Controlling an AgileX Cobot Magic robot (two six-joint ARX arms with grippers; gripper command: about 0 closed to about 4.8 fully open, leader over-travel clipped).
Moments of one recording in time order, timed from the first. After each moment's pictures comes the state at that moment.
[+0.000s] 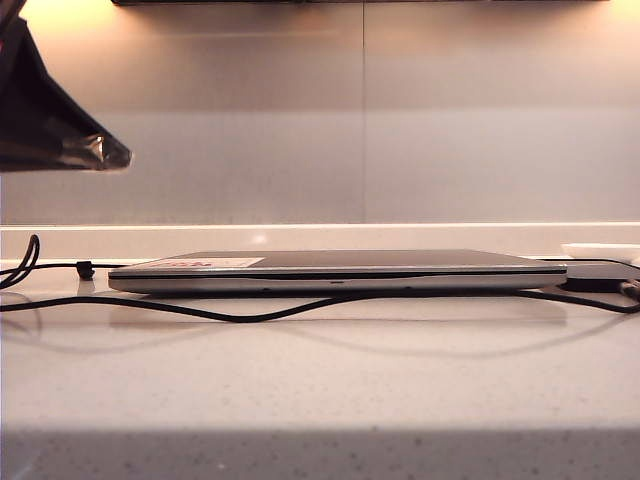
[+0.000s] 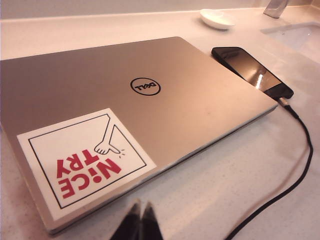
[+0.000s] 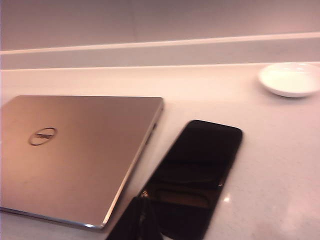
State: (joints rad) left arm -0.61 0.61 0.24 0.14 0.12 -0.14; right arm -0.01 0.22 0.29 -0.23 -0.27 0.08
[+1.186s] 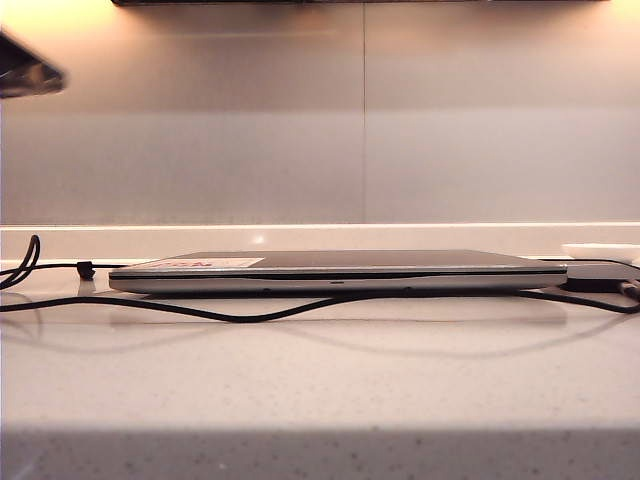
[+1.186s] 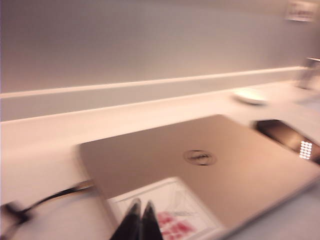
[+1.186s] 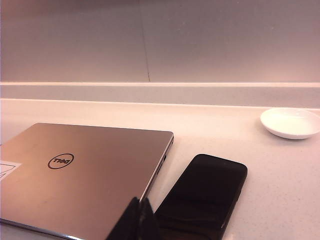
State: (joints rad) left arm -0.42 0.36 0.13 0.27 0.12 -0.06; right arm -0.01 0.00 0.24 -0.23 -0.29 0.08
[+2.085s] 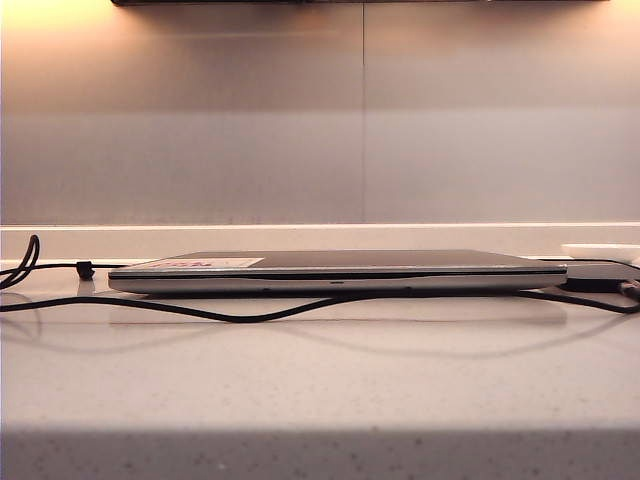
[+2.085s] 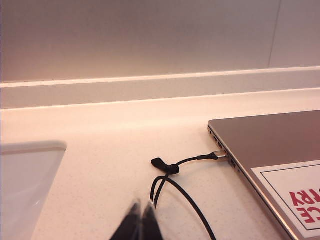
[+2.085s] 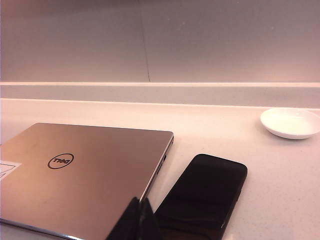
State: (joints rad) left arm -0.04 0.00 0.01 0.04 0.11 0.03; right arm -0.01 0.00 0.24 -0.23 -0.29 0.08
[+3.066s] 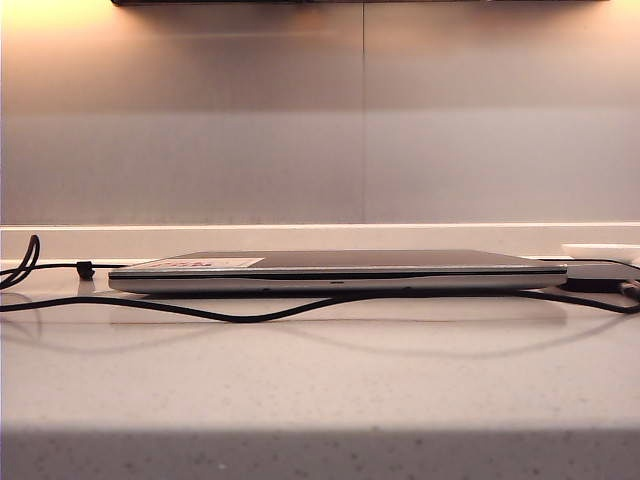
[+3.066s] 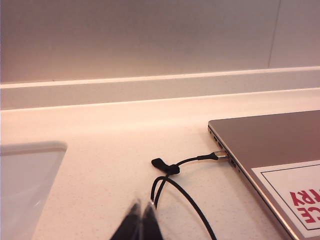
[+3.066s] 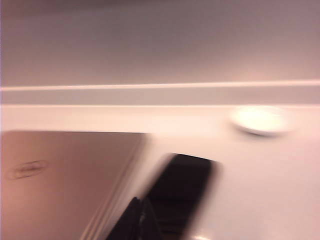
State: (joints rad) left arm -0.04 0.00 0.01 0.04 0.11 0.03; right arm -0.01 0.00 0.22 -0.22 -0.18 0.08
